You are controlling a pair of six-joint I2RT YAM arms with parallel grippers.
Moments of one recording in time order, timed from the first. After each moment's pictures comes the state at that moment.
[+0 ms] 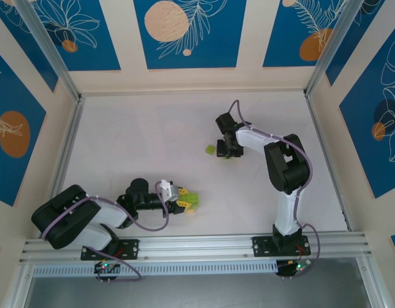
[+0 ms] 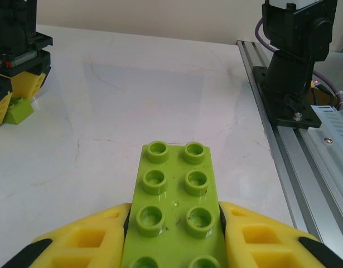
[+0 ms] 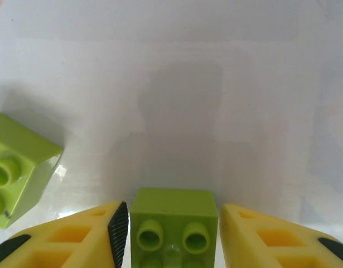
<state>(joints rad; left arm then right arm) -0.72 1.41 0.12 1.03 0.69 0.11 0.43 1.96 1.33 -0.68 0.07 0.43</state>
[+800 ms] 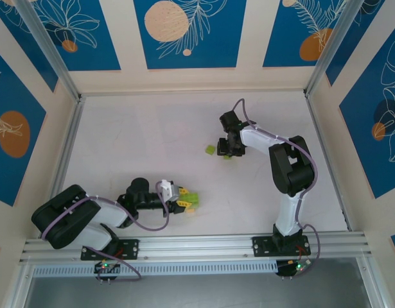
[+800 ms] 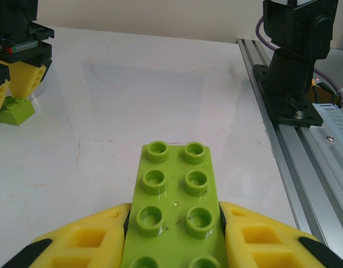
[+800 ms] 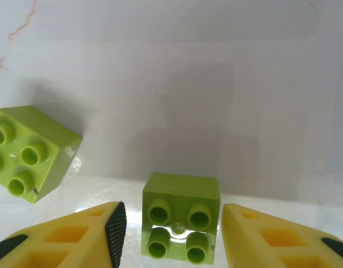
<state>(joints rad) -0.72 1.41 0.13 1.01 0.69 0.13 0.41 1.92 1.31 -0.67 0.00 0.42</state>
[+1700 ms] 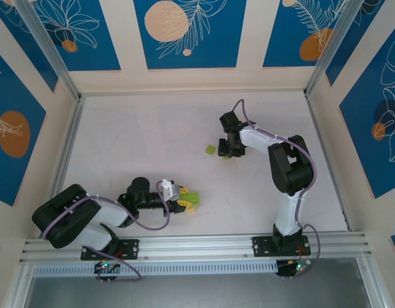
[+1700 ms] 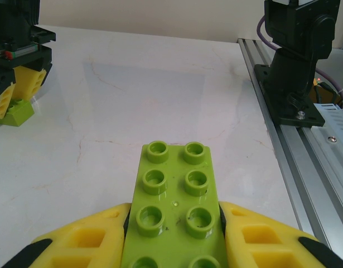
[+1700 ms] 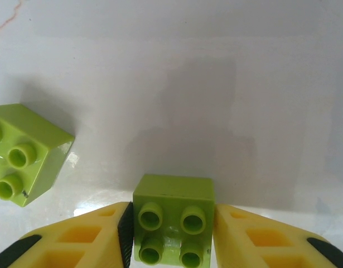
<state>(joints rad) -0.72 1.42 0.14 1.01 0.69 0.13 0.41 1.94 1.31 -0.67 0.01 0.42</state>
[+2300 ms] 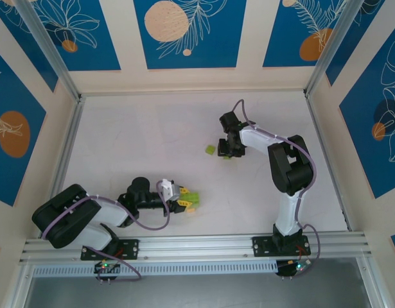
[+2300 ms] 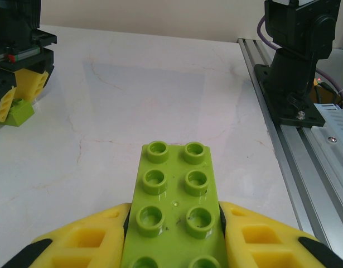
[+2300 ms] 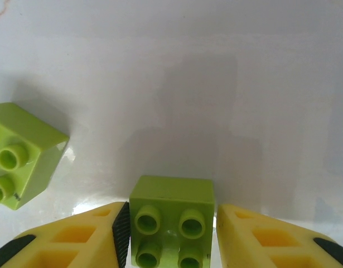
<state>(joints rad) -0.72 1.42 0.14 1.00 0.69 0.13 0.41 1.95 1.31 -0.67 0.00 0.42</state>
